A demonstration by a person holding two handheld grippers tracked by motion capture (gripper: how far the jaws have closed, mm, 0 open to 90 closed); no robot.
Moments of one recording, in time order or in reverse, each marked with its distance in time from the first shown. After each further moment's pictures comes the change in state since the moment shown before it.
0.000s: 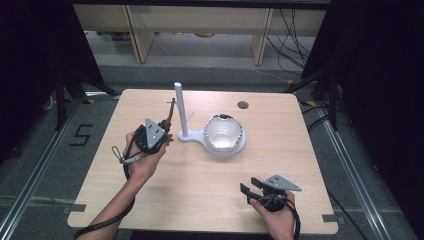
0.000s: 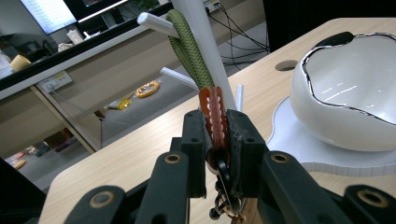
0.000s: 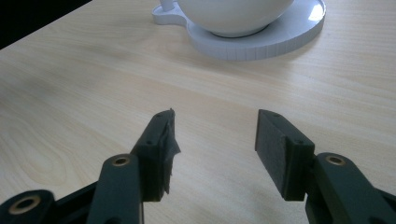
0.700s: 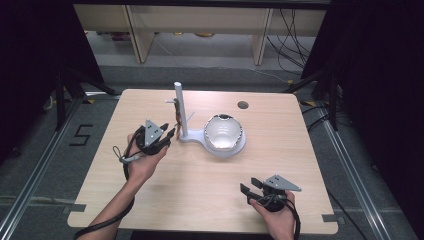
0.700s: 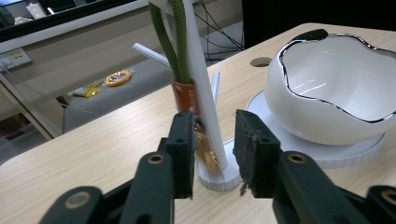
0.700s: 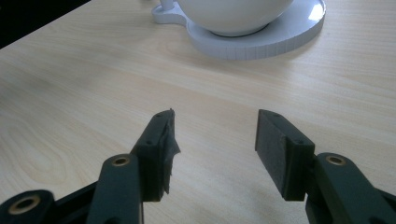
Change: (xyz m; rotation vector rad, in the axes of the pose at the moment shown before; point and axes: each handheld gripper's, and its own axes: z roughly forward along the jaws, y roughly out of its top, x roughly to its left) left arm 0.003 -0.012 0.007 0.015 -0.121 -0.097; right arm 0.000 0.000 0.000 0.001 -0.001 0.003
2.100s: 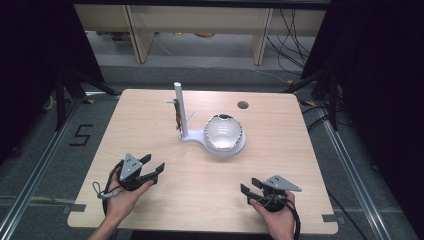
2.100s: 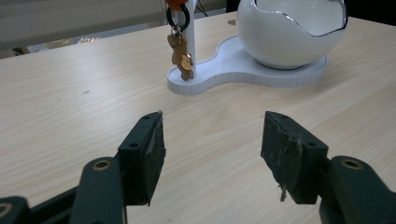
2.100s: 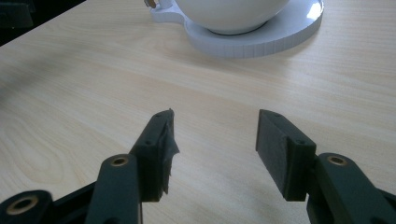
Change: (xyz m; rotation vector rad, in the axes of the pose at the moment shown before) left arm -0.008 -0.082 -0.065 0.036 -0.085 -0.154; right arm -0.001 -0.001 0.000 0.016 -0.024 -0.014
